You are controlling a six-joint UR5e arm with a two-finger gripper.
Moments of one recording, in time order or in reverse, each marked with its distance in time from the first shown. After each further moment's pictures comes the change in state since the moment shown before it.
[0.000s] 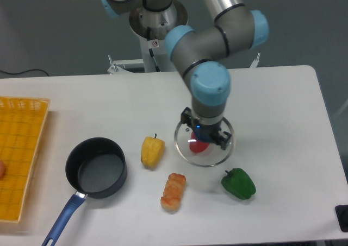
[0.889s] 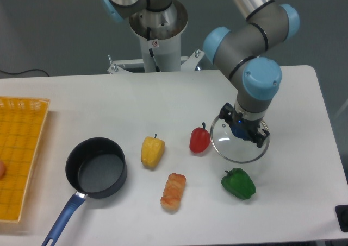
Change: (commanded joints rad) arm 0.111 -0.089 0.009 0.100 0.005 0.170
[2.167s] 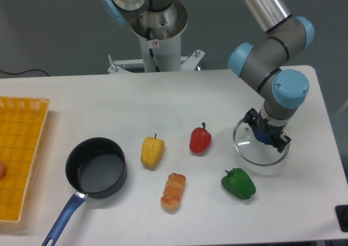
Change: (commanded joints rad) arm 0.097 -0.071 -0.009 0.071 0.000 0.183
